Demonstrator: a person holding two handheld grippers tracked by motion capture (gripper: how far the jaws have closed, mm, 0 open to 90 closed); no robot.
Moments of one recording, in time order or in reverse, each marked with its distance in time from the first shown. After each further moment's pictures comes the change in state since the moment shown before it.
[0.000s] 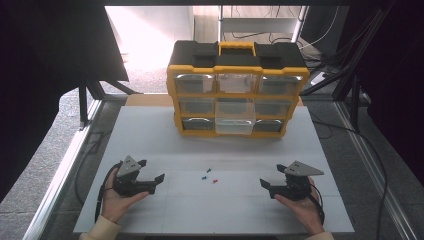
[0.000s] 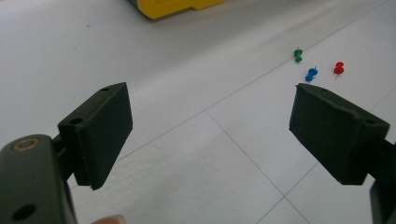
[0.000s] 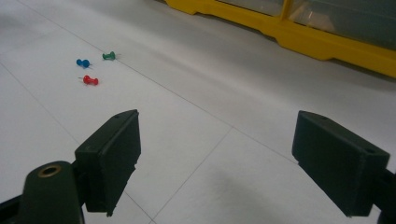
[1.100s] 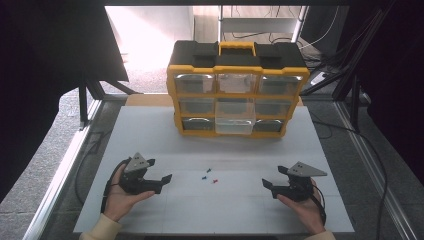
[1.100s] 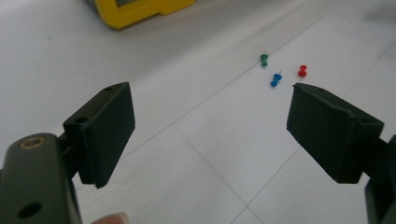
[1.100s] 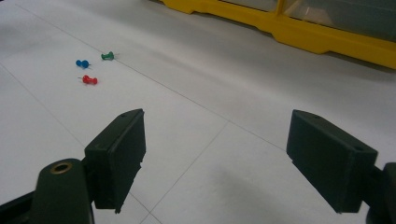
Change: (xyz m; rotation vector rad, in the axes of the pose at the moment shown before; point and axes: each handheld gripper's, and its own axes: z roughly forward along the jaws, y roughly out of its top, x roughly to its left) left arm -0.018 0.025 0.002 0.052 -0.076 0.049; right arm -0.004 -0.005 -0.004 -0.011 0.007 0.025
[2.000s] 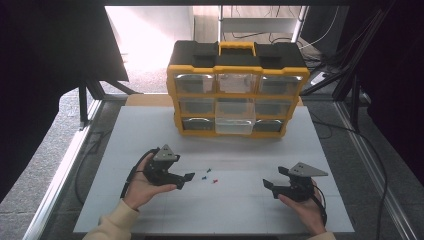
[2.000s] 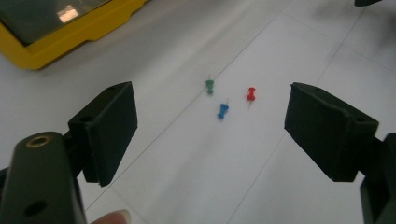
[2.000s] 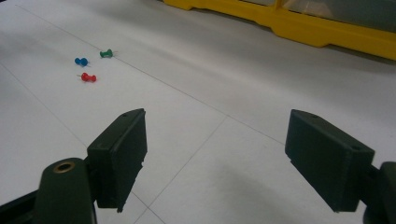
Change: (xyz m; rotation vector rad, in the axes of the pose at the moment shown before) left arm -0.032 0.052 0.037 0.098 -0.142 0.098; right arm -0.003 -0.003 0.000 0.009 0.004 0.016
